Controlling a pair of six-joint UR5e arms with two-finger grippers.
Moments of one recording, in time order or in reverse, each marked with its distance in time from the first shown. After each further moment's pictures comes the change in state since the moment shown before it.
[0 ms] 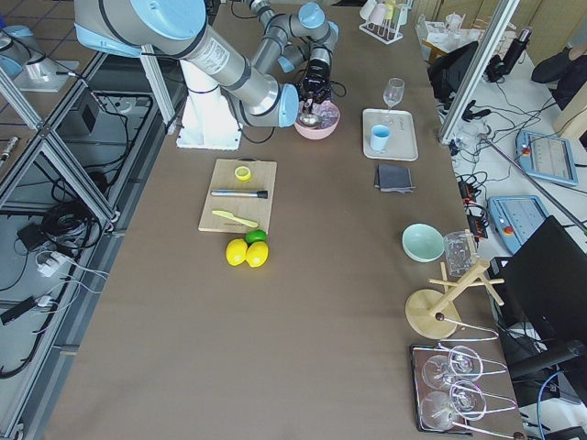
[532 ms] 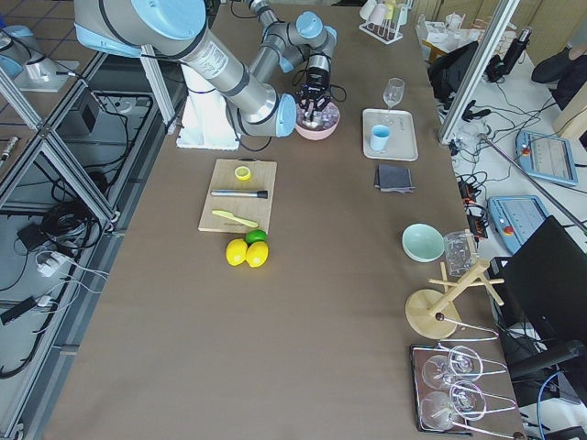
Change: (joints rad) left arm 0.004 0.004 0.000 0.000 0.007 0.000; right arm -0.003 -0.073 0.072 0.114 0.014 0.024
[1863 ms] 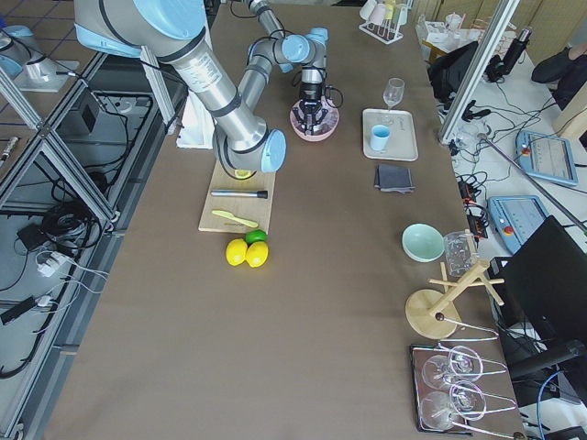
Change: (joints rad) left arm 0.005 0.006 0.000 -0.003 0.012 0.000; right arm -0.002 -0.268 0.350 0.270 0.002 -0.019
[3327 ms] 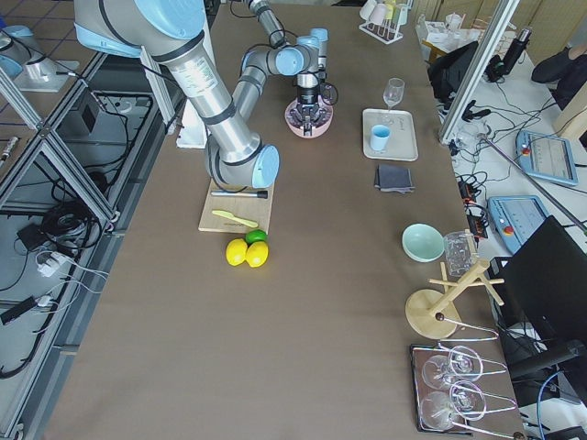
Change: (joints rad) left arm 0.001 0.004 0.002 0.001 0.003 0.001; right arm 0.001 -0.128 0.132 0.245 0.061 -0.099
